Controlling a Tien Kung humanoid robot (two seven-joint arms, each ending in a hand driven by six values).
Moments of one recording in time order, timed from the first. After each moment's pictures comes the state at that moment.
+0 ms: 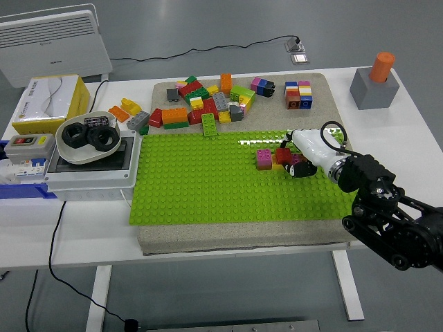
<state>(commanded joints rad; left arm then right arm) -0.06 0.05 -2.06 -0.26 2.27 0.04 0.19 0.58 -0.24 0.72 1.11 -2.06 -0.06 -0.22</state>
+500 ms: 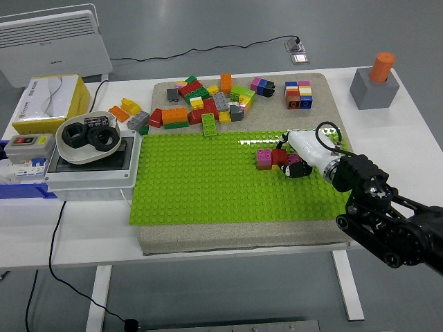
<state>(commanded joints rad) -0.06 0.05 -2.06 -0.26 2.27 0.04 0.19 0.59 -0.21 0.71 1.07 -2.05 -0.06 -0.22</state>
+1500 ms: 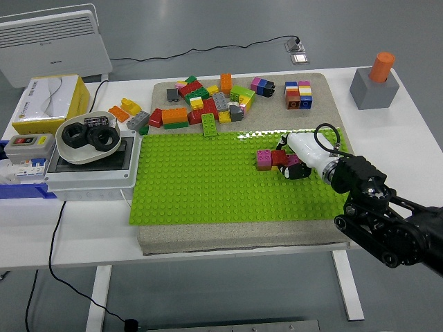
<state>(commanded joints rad) -0.06 0.06 -2.06 -0.26 2.27 0.04 0.18 0.60 -0.20 0.70 1.05 -2.04 -0.06 -0.22</state>
